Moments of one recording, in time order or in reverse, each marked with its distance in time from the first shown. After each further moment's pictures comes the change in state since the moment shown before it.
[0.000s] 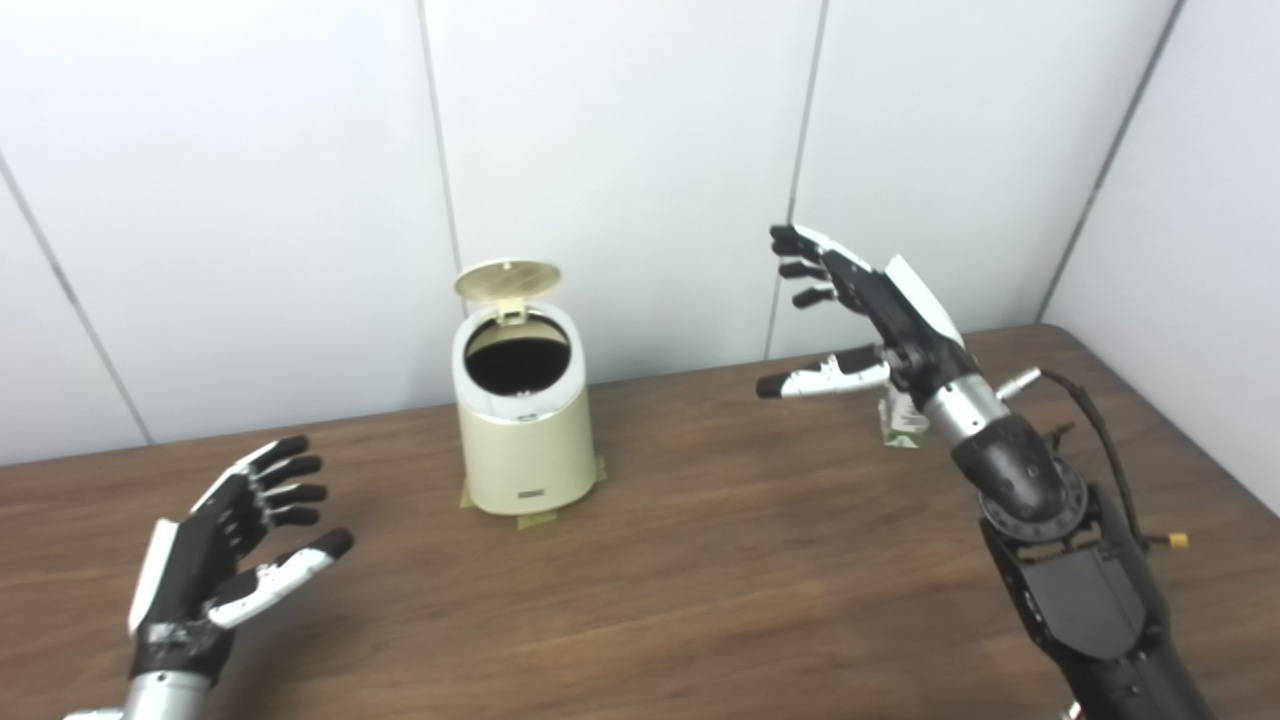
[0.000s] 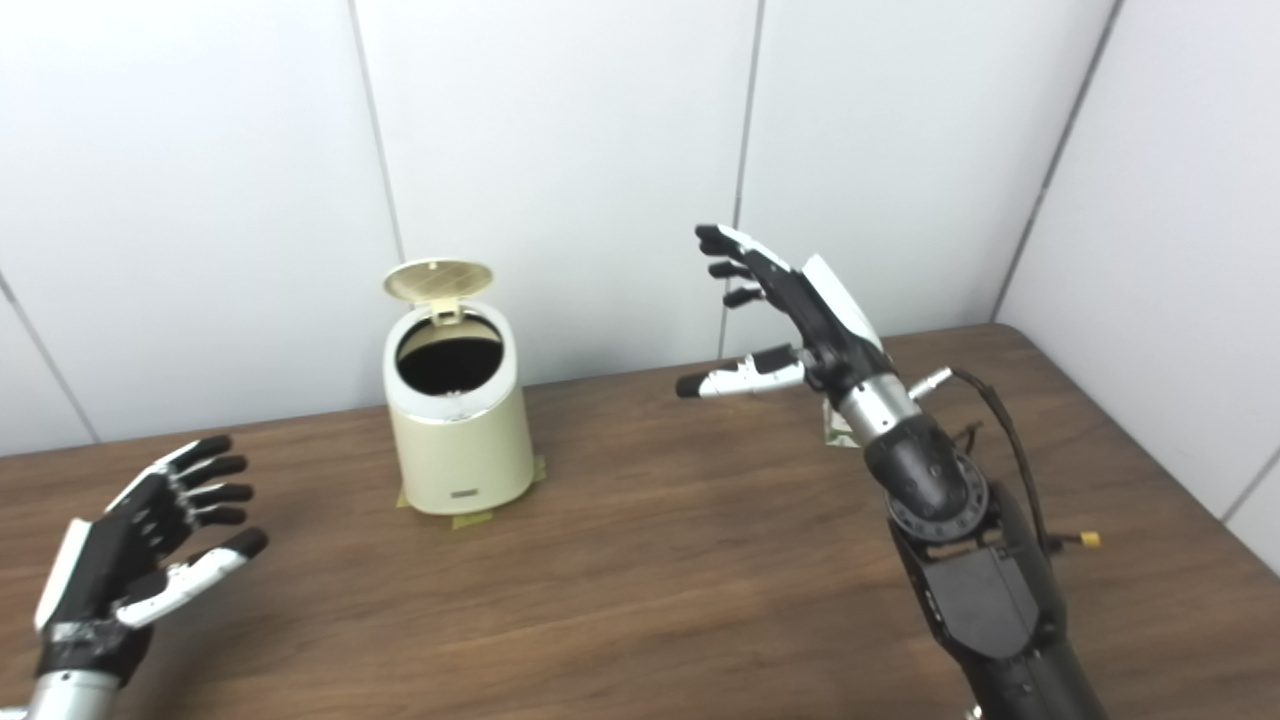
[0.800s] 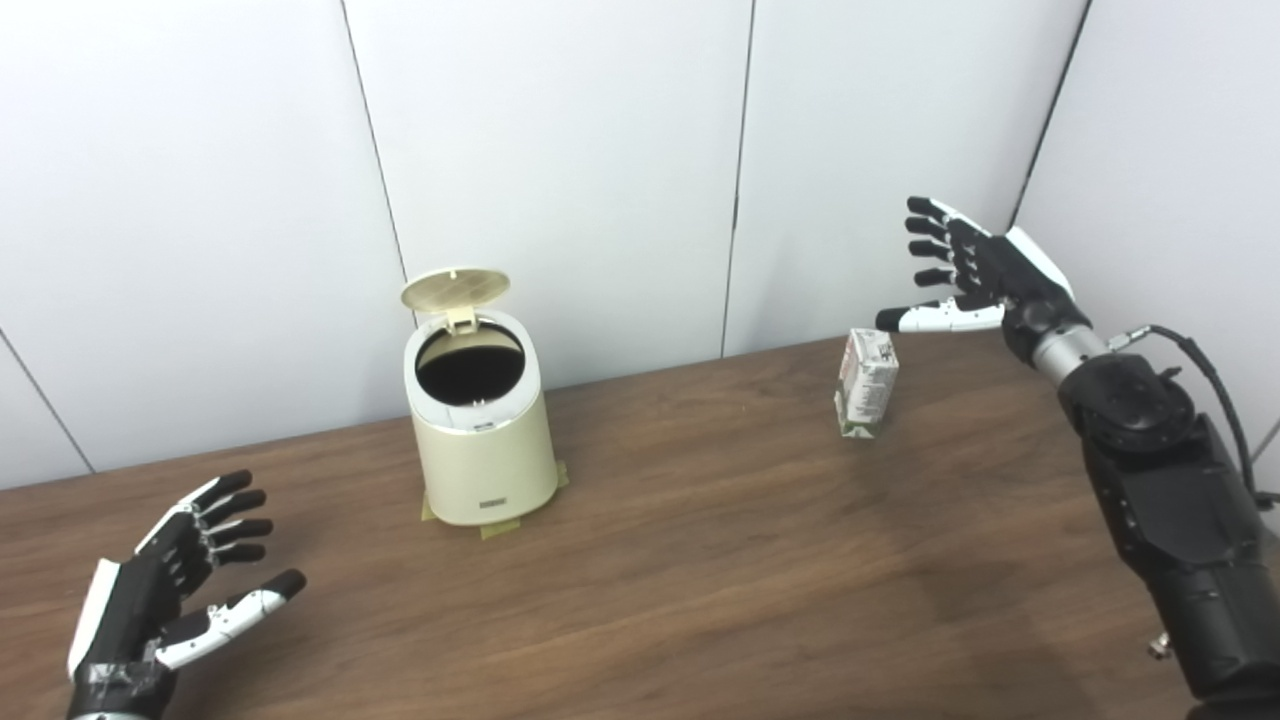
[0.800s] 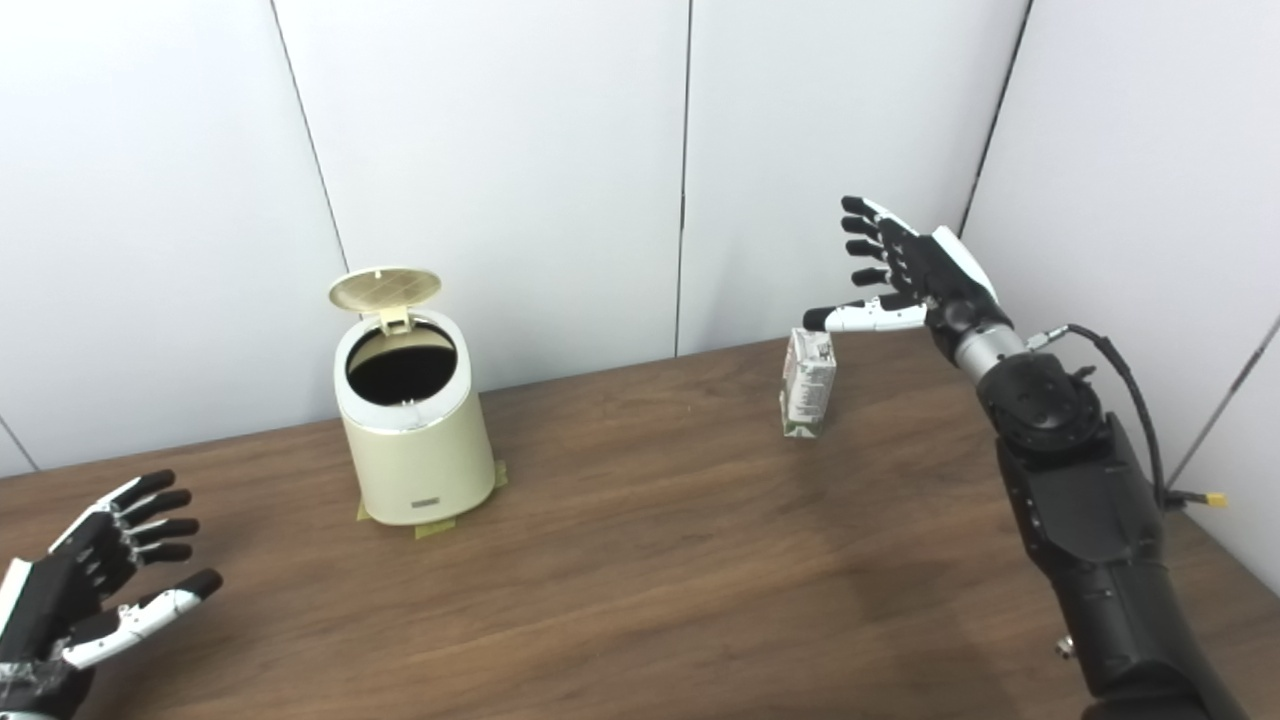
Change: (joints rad) left arm -0.004 0.026 -0.001 0.028 -0.004 -0.005 -0.033; right arm -0.013 -0.150 -0.154 0.443 0.275 -0.007 0.090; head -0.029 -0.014
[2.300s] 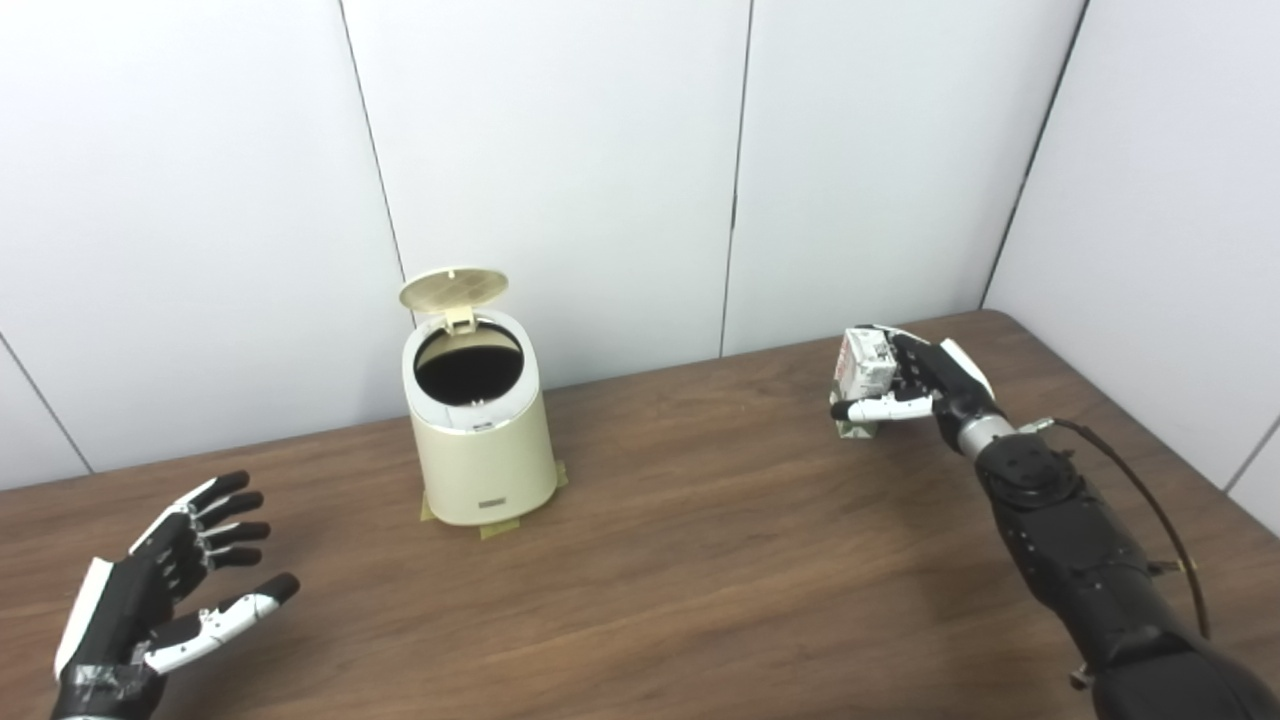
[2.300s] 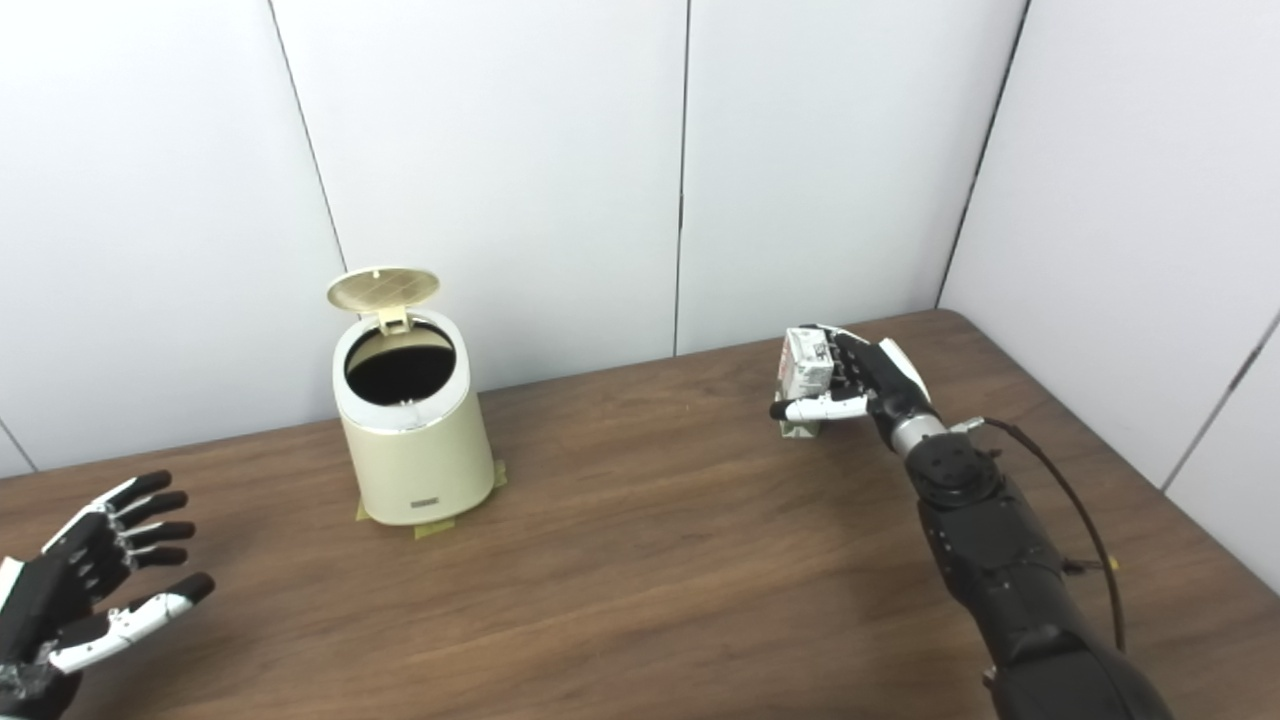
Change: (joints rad) left arm 0.022 0.026 0.001 -0.067 -0.011 0.068 -0.040; right arm -0.112 0.107 0.149 0.472 -0.084 -0.204 -0.159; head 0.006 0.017
